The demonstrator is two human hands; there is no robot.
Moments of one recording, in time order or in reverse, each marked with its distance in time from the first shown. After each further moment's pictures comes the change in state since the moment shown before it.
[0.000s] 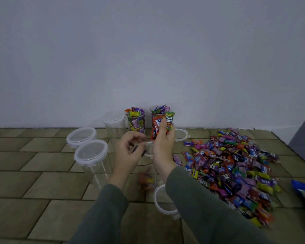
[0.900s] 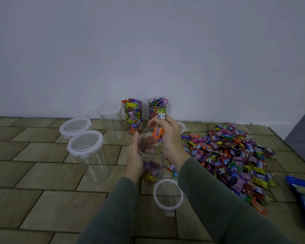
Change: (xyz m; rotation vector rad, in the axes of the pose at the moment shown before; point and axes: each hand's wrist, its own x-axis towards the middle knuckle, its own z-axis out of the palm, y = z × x) left_hand -0.016 -0.036 0.058 -0.740 0.186 -0.657; right_hand 0.003 -0.029 -0.032 -0.033 -0.291 0.105
